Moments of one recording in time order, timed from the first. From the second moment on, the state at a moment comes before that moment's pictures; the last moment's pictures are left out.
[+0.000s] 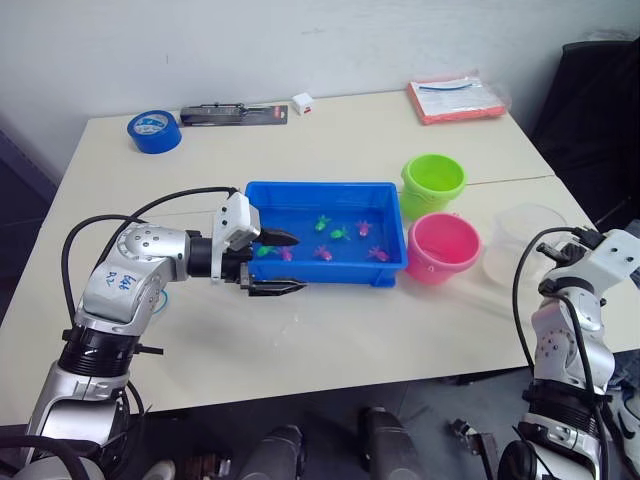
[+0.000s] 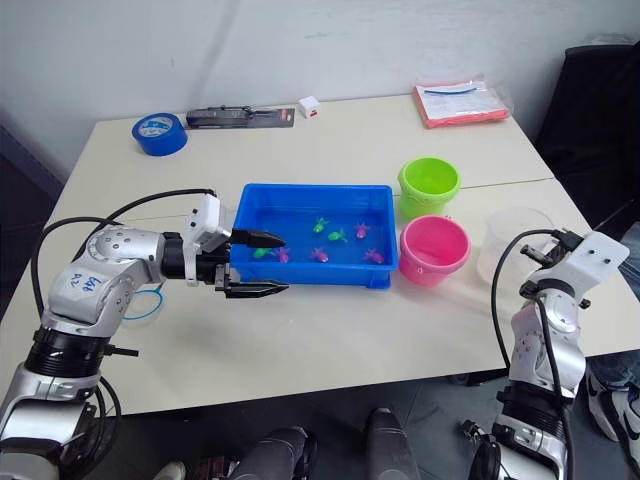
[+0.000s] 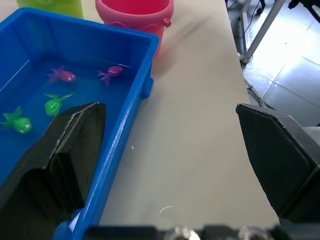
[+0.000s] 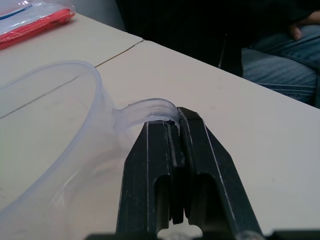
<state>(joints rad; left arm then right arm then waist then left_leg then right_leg) -0.58 0.67 -0.07 -0.08 -0.44 0.55 -1.09 -0.34 -0.29 -0.55 0.02 0.32 0.36 -0.21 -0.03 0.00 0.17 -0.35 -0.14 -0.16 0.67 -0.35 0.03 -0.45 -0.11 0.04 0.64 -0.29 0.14</state>
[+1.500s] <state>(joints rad) -0.38 0.63 0.07 -0.18 -0.53 0.51 -1.03 -0.37 -0.84 -0.15 -0.20 -0.06 0.39 0.31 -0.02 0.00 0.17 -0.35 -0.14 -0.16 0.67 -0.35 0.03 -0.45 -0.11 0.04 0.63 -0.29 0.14</state>
